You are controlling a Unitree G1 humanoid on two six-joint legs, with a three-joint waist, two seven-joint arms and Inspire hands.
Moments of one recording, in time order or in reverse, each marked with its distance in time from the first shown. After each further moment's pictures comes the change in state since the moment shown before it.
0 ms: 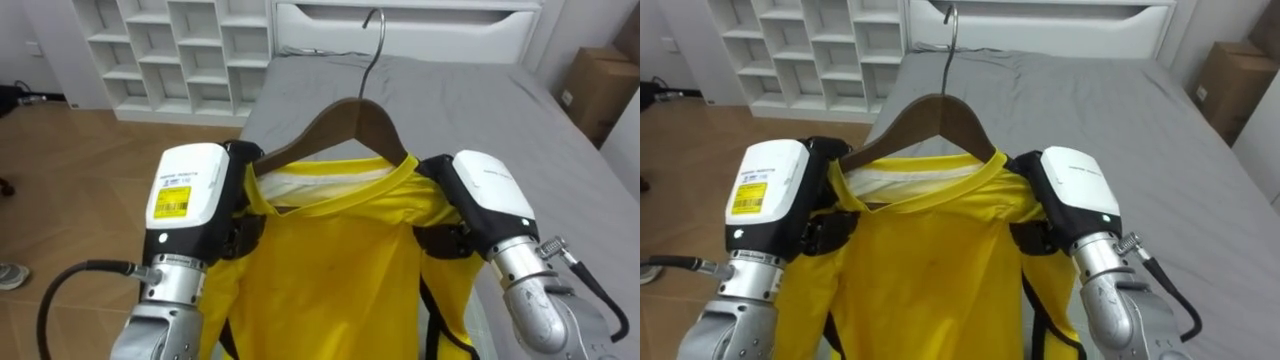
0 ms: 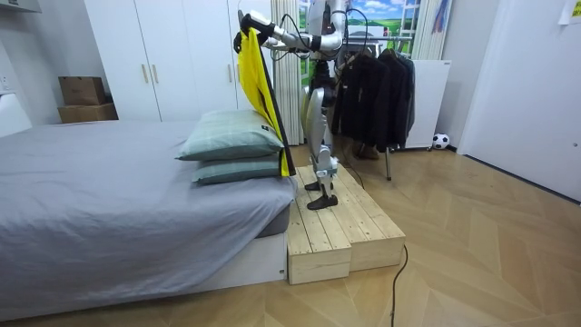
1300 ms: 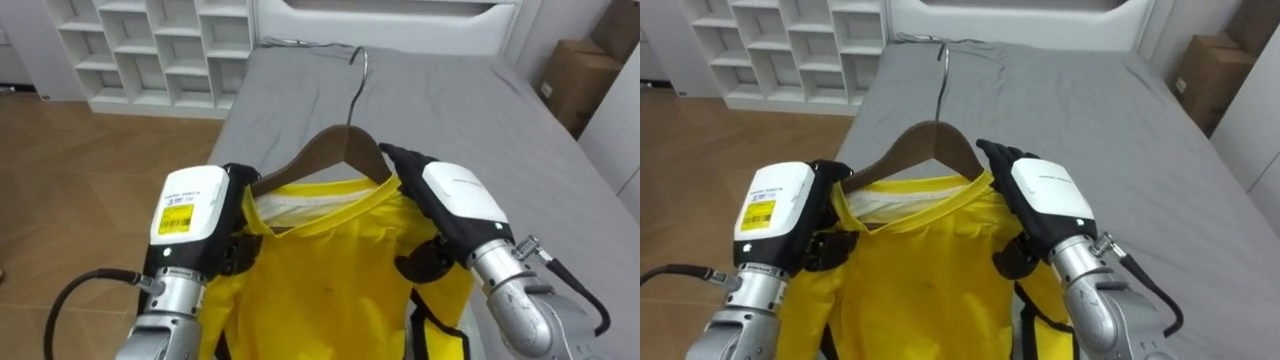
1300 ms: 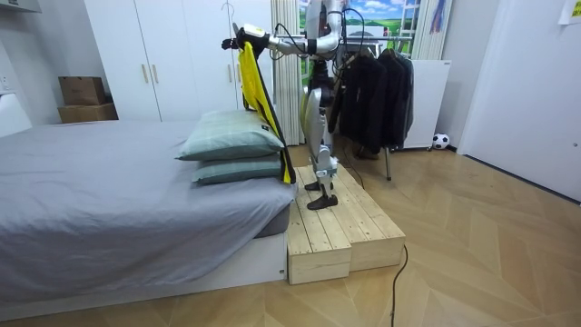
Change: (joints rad) left arm 0.000 0.028 -0.024 0.106 -0.023 0.004 0.012; right arm 0.000 0.017 0.045 -0.023 -0.035 0.009 0.113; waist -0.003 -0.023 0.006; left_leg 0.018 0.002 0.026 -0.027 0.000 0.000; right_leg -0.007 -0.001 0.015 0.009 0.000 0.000
